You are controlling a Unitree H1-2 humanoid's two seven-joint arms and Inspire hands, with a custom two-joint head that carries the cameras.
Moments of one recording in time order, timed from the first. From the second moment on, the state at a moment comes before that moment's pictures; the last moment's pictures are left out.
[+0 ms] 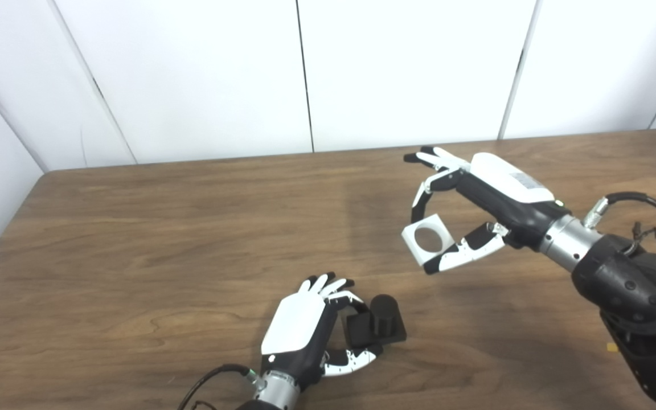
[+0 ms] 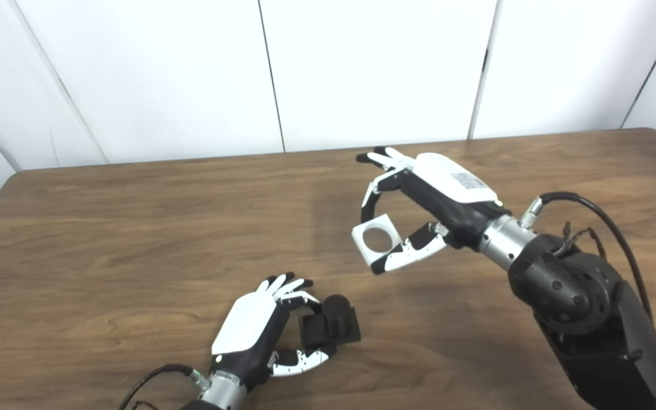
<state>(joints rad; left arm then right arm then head) 0.06 0.06 -0.48 -0.29 0.94 0.26 -0.15 -0.36 -0.50 0.21 -0.54 -0.45 0.30 0.56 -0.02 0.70</state>
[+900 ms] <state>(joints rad) 0.06 0.05 -0.49 -0.29 0.94 0.26 -0.15 -0.39 -0.47 0.29 -0.49 -0.47 0.37 0.66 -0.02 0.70</state>
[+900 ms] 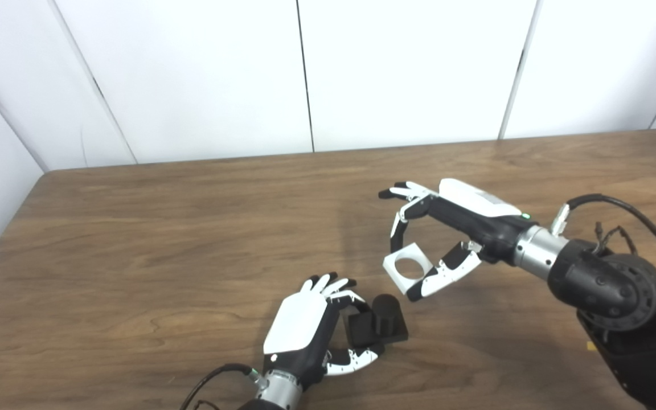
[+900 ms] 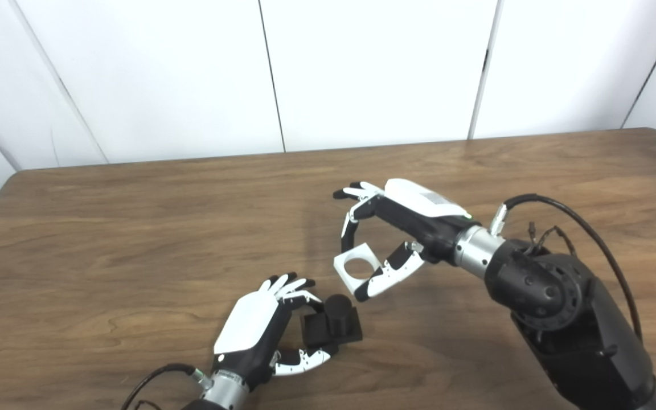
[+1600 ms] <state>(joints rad) 0.06 0.05 -0.49 -0.29 0.94 0.26 -0.15 -0.38 -0.45 0.35 -0.48 -0.53 0.36 0.66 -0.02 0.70</state>
